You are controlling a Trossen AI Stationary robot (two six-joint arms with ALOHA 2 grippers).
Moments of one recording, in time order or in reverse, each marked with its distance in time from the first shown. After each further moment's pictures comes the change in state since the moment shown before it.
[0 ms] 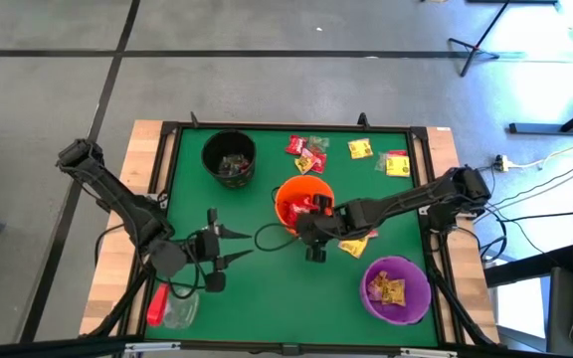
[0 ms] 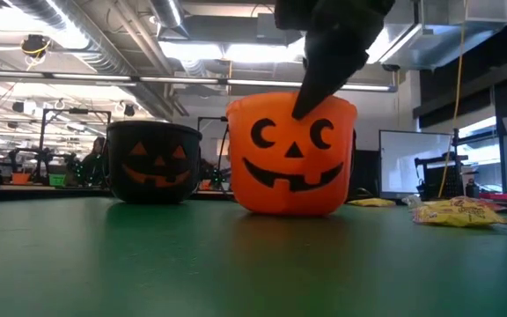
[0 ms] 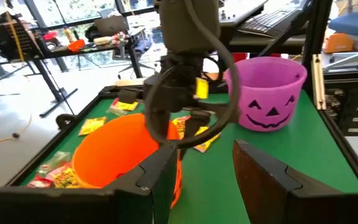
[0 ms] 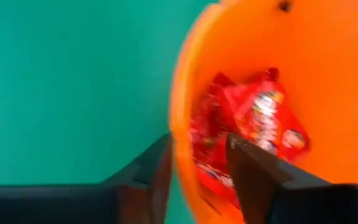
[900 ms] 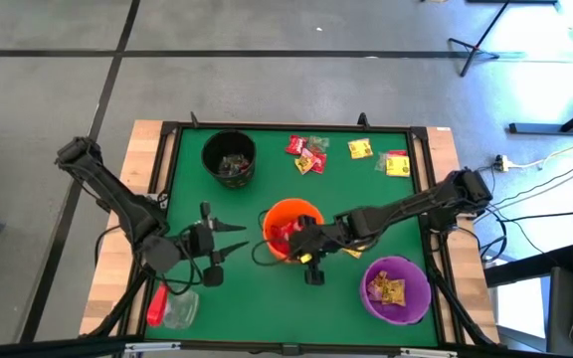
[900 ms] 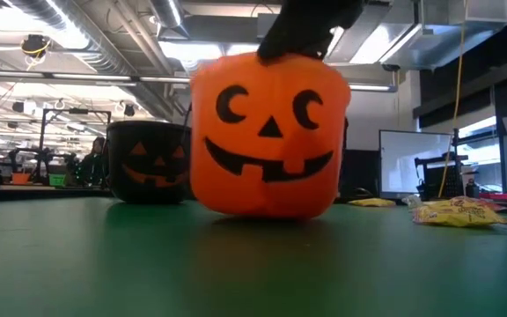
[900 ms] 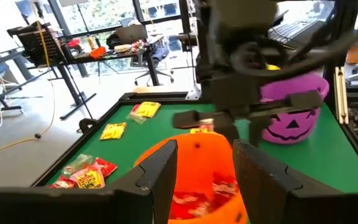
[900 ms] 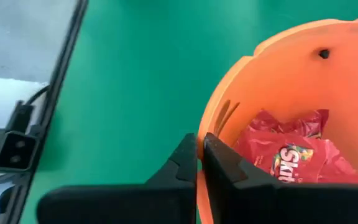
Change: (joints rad) left arm -0.010 -0.039 0.000 -0.007 -0.090 0.017; right arm 0.057 0.000 0.000 0.268 -0.277 -0.023
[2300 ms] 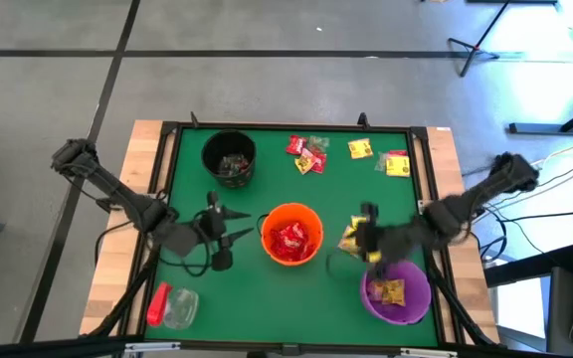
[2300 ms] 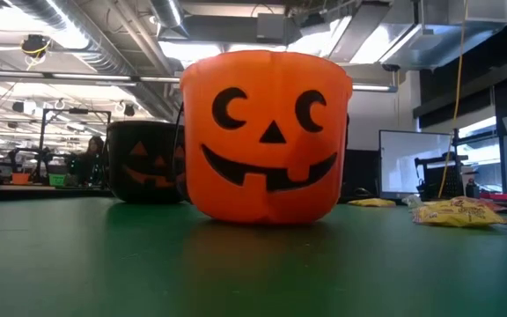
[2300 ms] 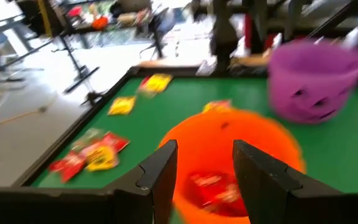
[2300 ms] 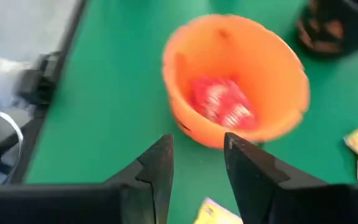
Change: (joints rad) left arm 0.148 -0.026 0.000 -0.145 0.137 -0.078; right arm 0.251 -0.471 -0.115 -0.384 0.362 0.077
